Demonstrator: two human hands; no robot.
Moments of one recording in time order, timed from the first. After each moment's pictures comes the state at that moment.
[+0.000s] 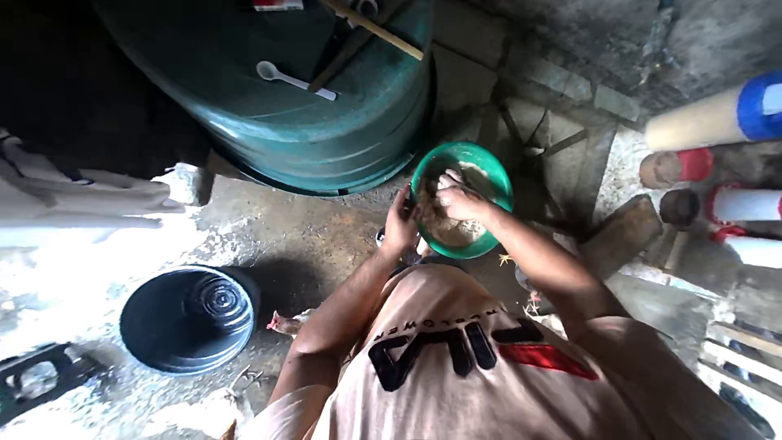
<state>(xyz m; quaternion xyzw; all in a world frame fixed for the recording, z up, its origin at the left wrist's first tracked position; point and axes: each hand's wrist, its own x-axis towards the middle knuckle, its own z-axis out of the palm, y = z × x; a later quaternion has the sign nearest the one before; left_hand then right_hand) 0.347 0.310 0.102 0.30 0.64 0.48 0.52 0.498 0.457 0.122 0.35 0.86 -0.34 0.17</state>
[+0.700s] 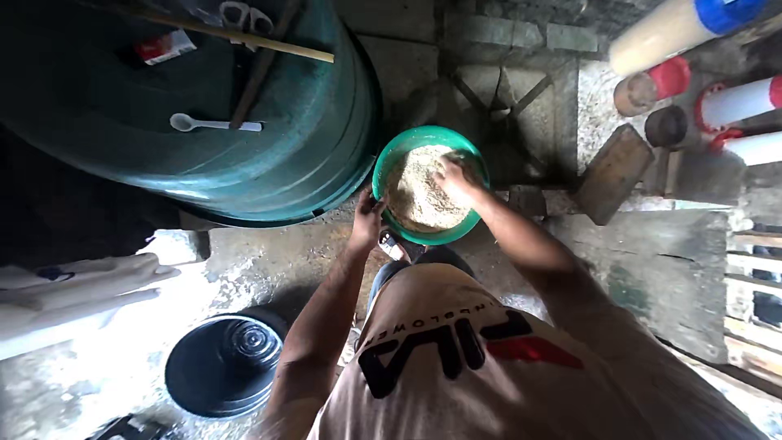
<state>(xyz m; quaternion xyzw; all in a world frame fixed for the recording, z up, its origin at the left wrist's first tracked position) 0.314 0.328 0.081 0.18 0.59 0.46 0.64 0.533 0.452 0.131 0.61 0.73 -0.29 0.10</state>
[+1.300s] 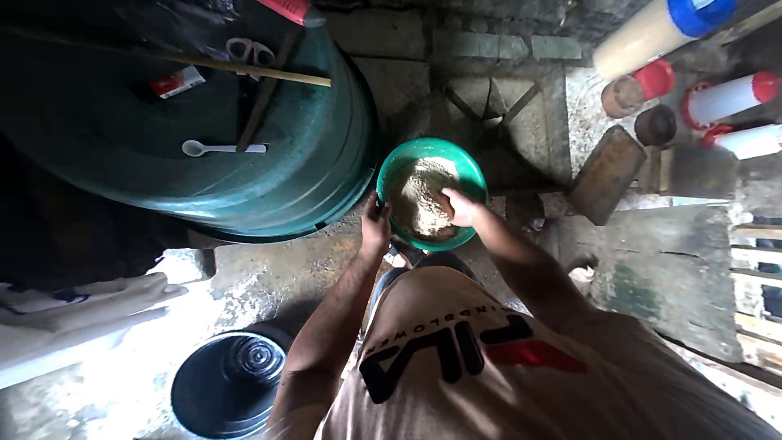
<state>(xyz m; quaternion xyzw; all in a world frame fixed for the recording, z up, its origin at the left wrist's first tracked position) 0.336 0.337 0.110 0.20 0.64 0.44 0.60 0.553 0.418 0.087 0.65 0.18 -0.73 -0.13</state>
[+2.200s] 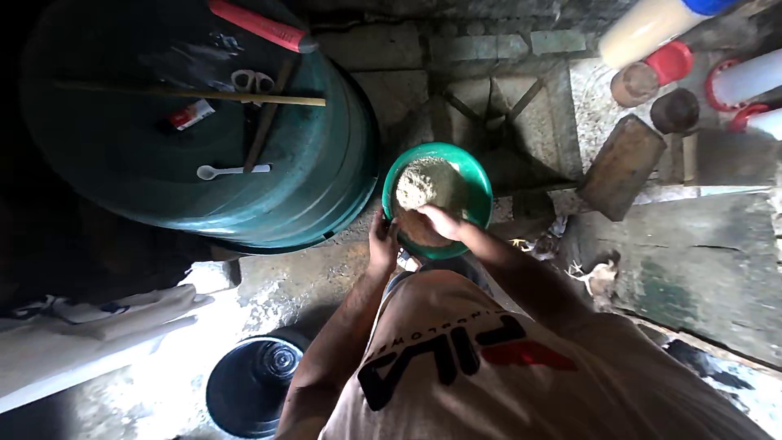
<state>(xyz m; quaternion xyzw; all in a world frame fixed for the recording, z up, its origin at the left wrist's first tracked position) 0.342 0.315 0.105 0.24 0.61 0.47 0.59 0.515 0.385 0.113 0.50 0.42 -0.74 -0.16</state>
